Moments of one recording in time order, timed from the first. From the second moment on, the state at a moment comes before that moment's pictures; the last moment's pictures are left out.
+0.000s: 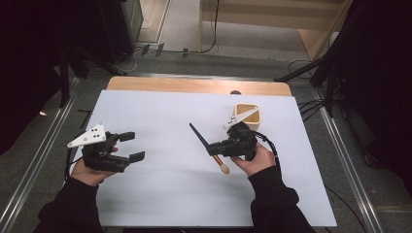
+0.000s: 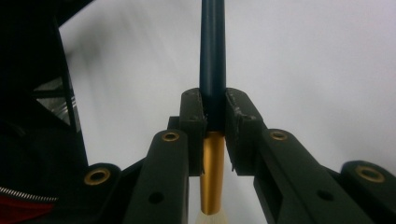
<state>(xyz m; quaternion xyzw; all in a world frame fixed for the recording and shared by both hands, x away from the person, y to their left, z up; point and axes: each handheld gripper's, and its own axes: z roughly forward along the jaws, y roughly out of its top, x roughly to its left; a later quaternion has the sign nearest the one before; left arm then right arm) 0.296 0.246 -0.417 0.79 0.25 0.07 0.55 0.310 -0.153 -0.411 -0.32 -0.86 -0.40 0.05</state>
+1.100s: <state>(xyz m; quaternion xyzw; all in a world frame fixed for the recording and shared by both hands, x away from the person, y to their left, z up) 0.302 0.180 -0.416 0.81 0.18 0.01 0.55 0.303 -0.159 -0.406 -0.25 -0.81 -0.52 0.01</state>
